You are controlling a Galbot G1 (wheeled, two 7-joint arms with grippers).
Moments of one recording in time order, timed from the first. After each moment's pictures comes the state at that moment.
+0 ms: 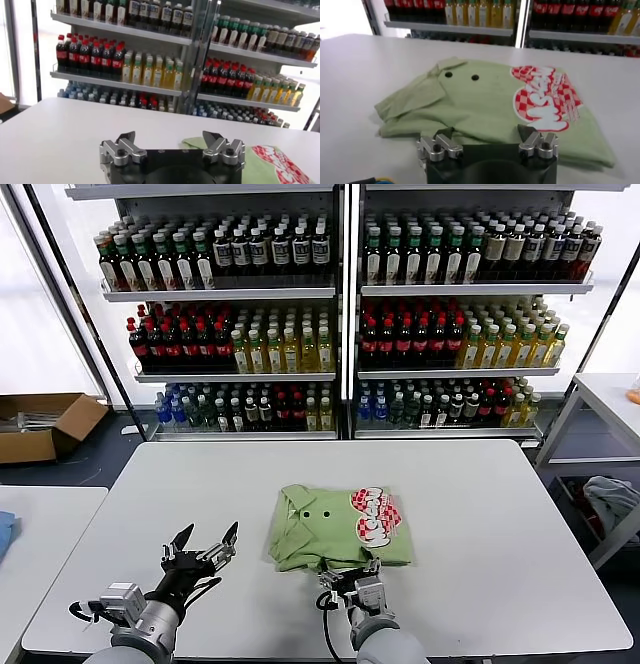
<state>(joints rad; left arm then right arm) 1.53 -1.29 -0.58 -2.28 -0.51 0.49 -0.10 -1.17 1.26 -0.10 1.99 0.41 -0.58 0.54</state>
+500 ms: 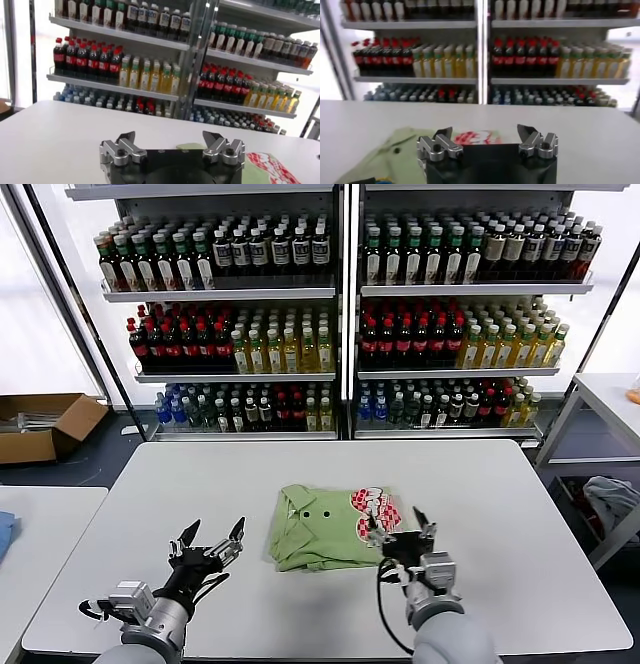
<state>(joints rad) 1.52 -1.32 -0.54 -2.27 -0.47 0.47 -0.11 -1.25 1.19 0.16 2.21 0.43 -0.57 0.52</state>
